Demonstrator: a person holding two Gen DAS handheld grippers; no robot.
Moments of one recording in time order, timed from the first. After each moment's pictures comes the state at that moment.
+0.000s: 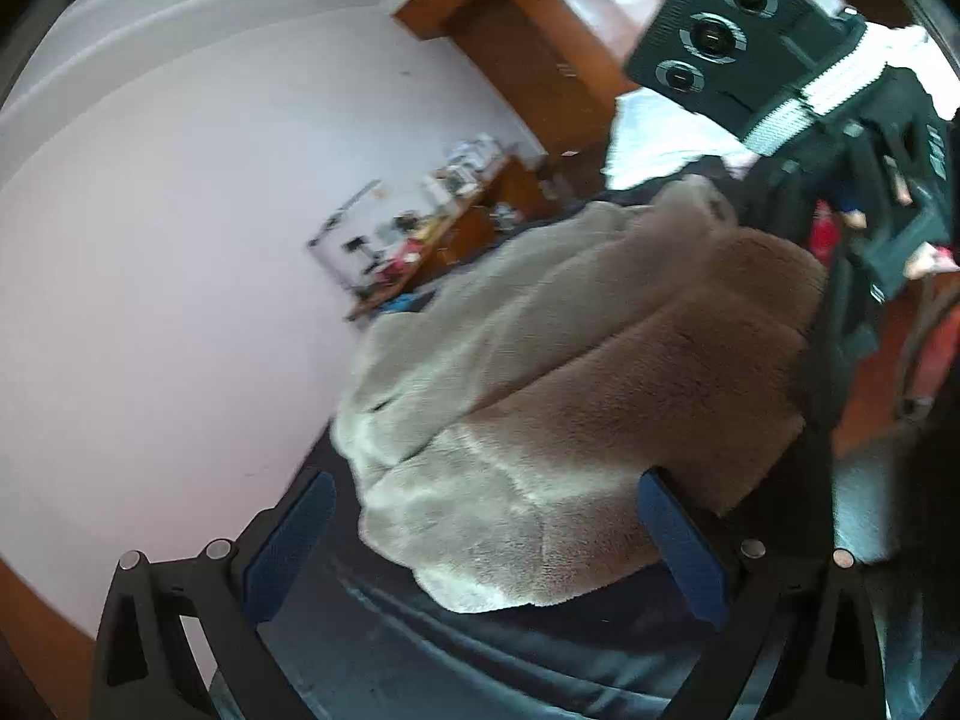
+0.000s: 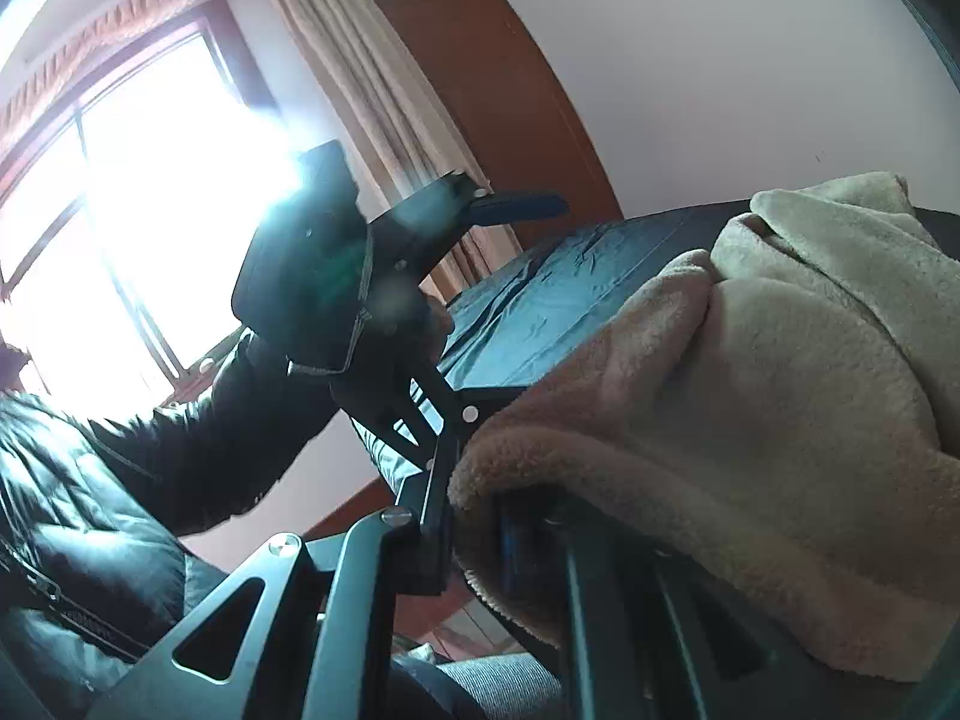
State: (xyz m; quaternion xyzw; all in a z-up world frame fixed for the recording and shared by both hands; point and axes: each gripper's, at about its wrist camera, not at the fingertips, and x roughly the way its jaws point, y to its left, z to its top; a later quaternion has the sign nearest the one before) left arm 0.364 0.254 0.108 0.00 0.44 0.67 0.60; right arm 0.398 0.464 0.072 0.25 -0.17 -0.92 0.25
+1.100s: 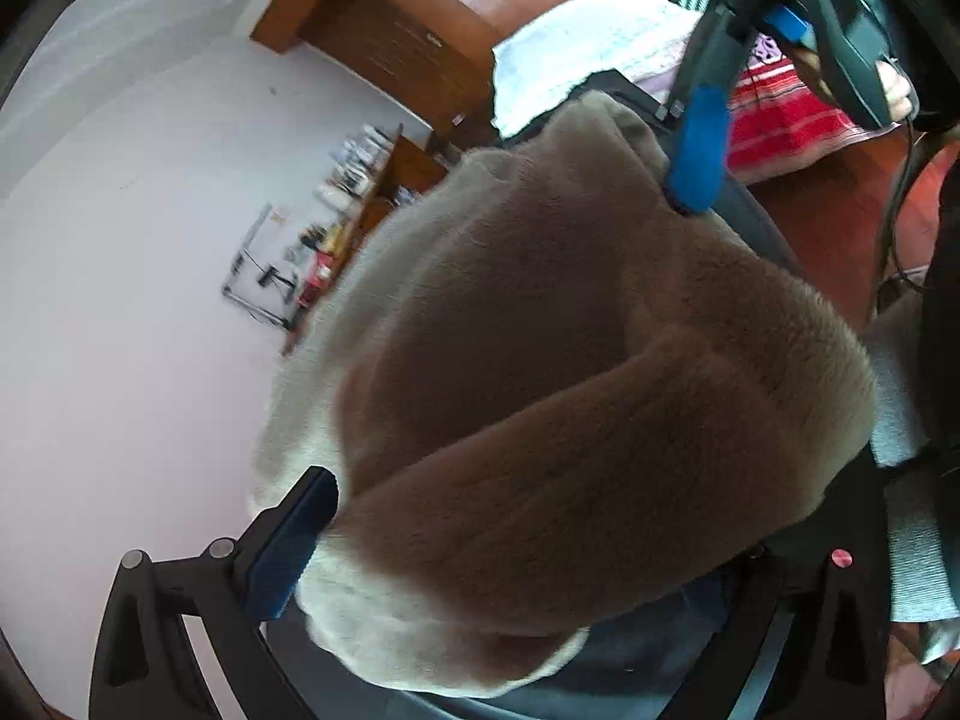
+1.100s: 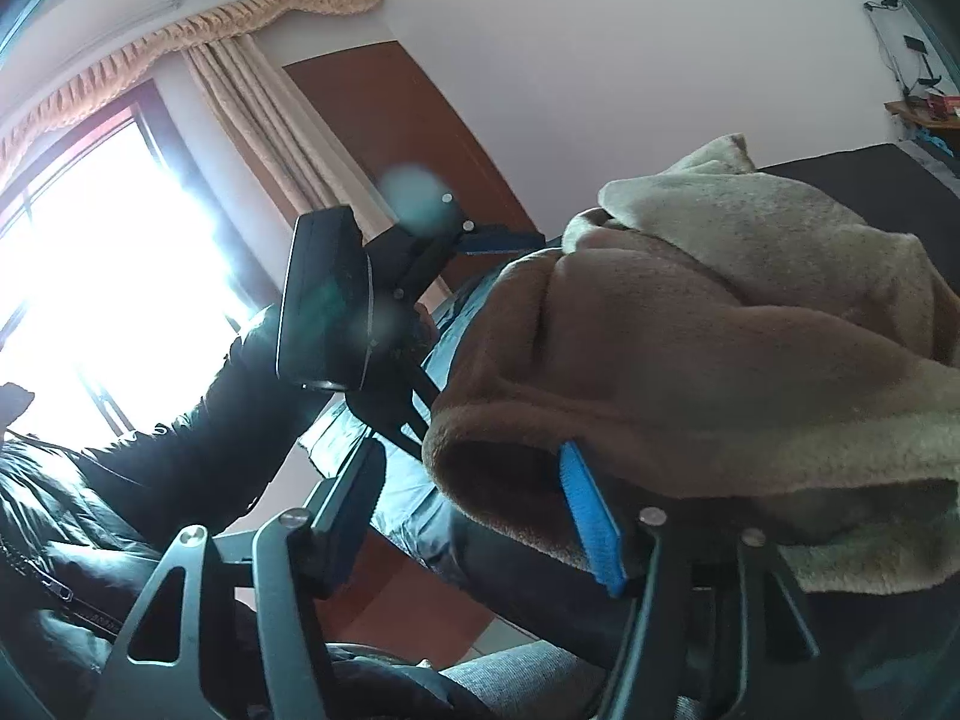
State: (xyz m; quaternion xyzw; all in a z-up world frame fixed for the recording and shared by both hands) left arm 0.387 0.315 0.063 0.02 0.54 0.57 0.61; right arm 0.476 0.503 0.076 0.22 -0.26 -0.93 0.15
